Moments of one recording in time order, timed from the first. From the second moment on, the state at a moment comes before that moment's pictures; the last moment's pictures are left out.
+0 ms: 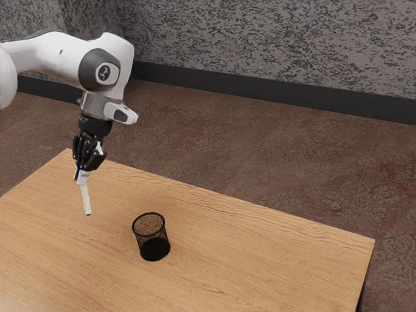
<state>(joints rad) -0.09 0.14 0.15 -1.75 0.18 1.30 0.42</state>
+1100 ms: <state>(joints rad) -0.06 0.63 0.25 -1.59 0.22 1.27 0.43</state>
